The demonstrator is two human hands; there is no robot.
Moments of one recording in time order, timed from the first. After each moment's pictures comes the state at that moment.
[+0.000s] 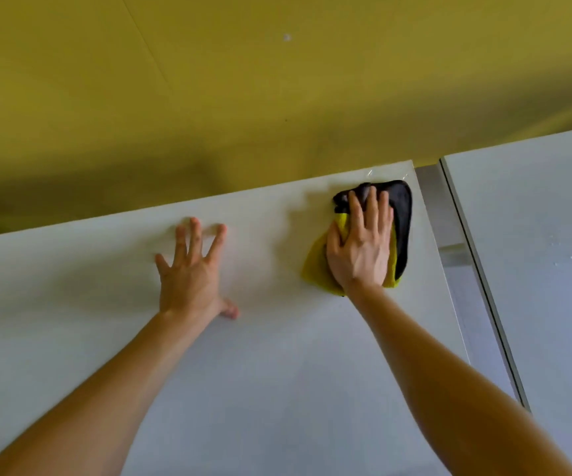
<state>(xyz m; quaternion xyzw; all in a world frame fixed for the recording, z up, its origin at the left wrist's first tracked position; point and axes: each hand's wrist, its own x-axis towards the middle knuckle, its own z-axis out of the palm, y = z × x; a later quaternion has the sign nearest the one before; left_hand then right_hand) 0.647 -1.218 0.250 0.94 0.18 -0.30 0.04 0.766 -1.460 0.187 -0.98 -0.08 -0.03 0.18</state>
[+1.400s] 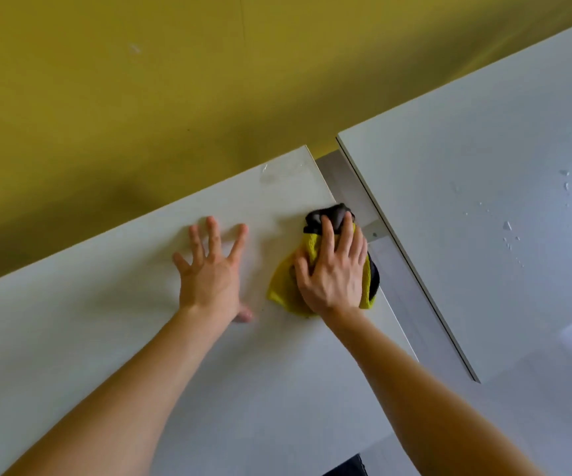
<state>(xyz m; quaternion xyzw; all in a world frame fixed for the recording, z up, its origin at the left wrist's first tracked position) 0.723 -1.363 0.252 0.95 0.01 -0.32 -0.04 0.730 -1.560 0.191 -0.99 0.05 0.05 0.15</state>
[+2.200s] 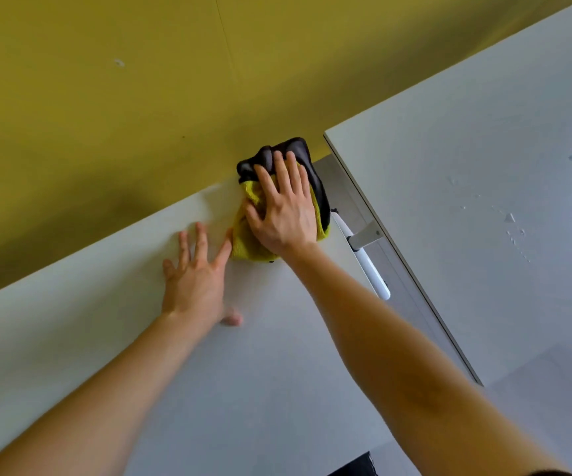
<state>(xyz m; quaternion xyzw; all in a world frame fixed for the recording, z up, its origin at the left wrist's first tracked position) 0.725 -1.369 0.252 0.95 0.03 -0.32 -0.06 0.833 -1.513 0.174 -0.98 -0.10 -0.01 0.19</state>
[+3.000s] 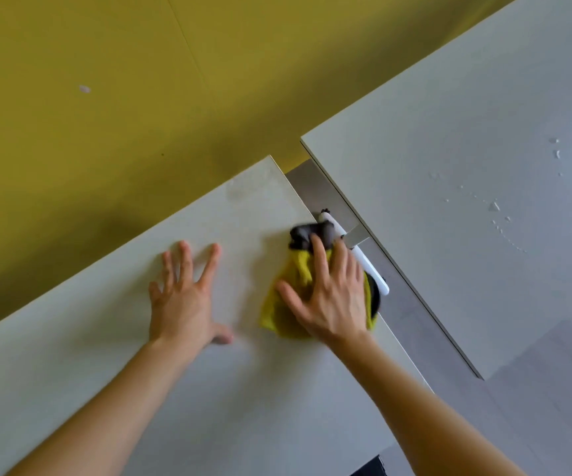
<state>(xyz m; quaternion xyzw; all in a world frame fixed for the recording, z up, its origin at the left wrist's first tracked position) 0.720 -1.369 0.254 0.95 0.03 -0.30 -0.05 0.703 -1.601 0.176 -0.98 0.02 0.05 0.17</state>
